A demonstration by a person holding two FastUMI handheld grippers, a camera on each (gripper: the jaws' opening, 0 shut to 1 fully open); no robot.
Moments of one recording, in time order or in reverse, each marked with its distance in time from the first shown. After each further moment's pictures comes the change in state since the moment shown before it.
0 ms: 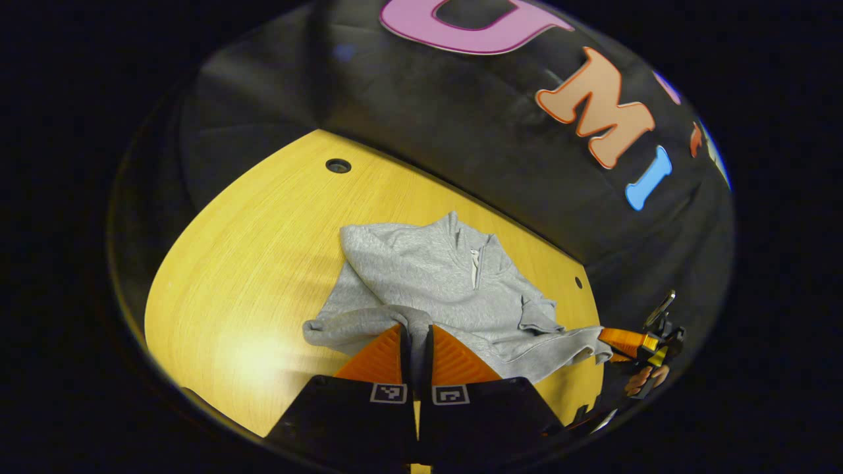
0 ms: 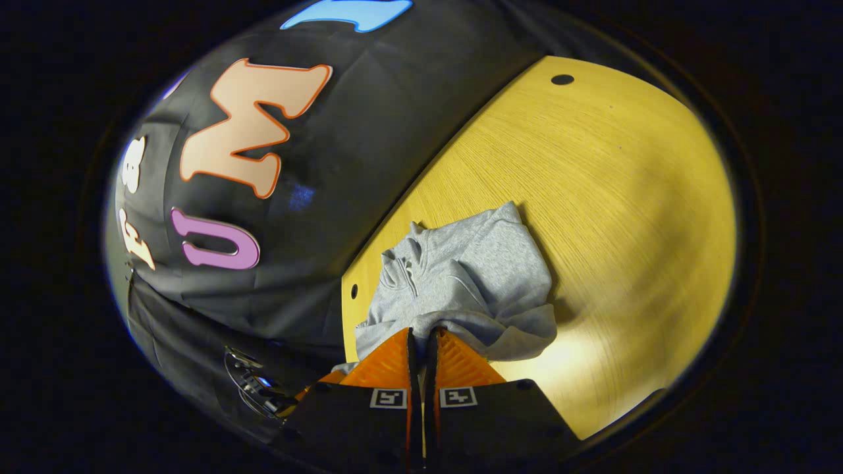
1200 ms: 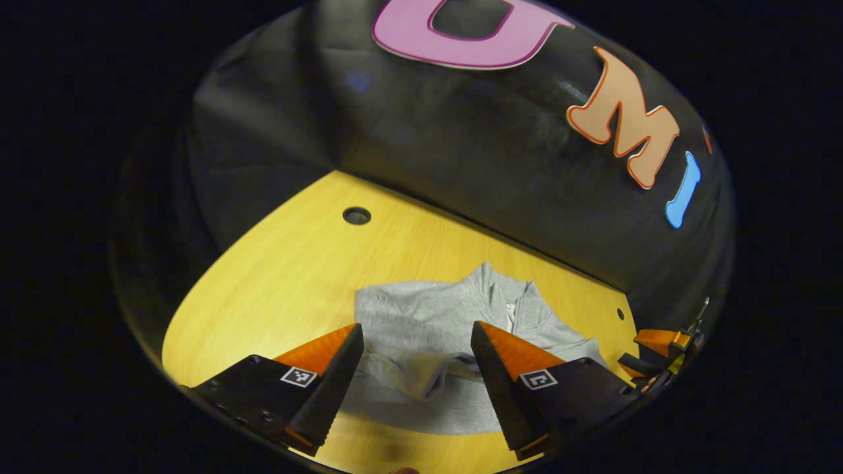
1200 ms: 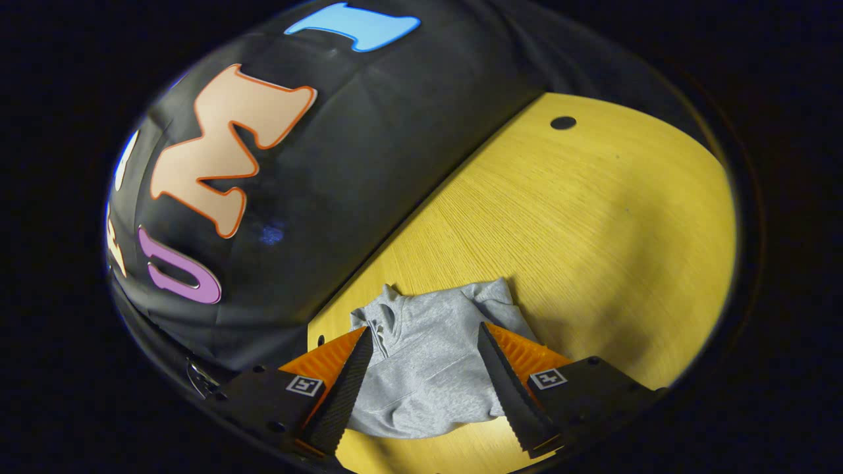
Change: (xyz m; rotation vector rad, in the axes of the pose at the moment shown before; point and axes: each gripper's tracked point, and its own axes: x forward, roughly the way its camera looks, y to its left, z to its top) left arm 0.031 0.012 0.078 0.149 -0.222 0.184; right arm 0.027 -0.003 0.073 -0.150 -0.263 -0.129
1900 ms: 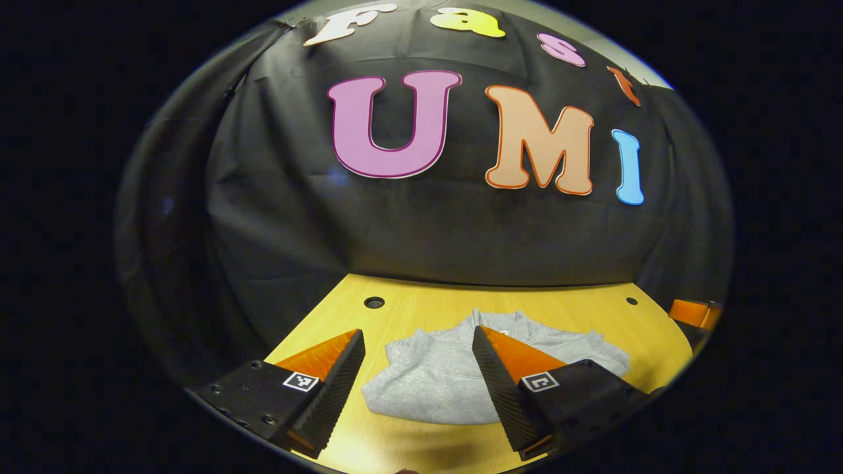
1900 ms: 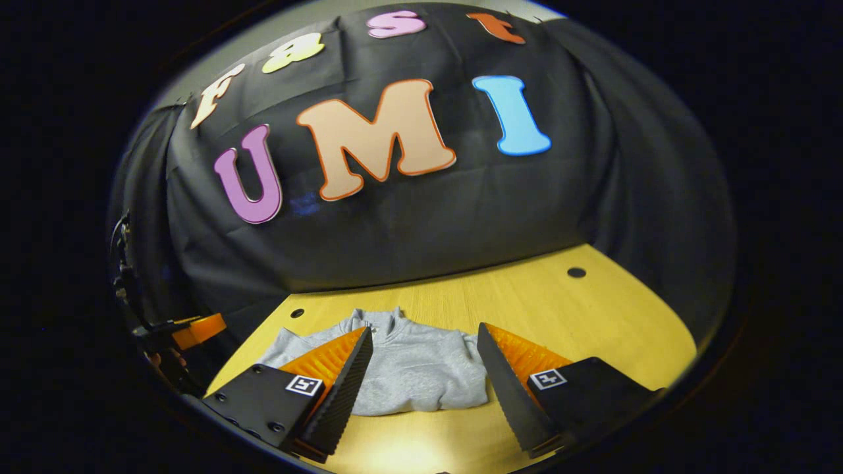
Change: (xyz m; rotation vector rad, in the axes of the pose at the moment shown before) left arm -0.122 -0.030 0.028 0.283 -0.364 0.054; right arm -0.135 0.048 -0.006 -0.626 -0.390 0.031
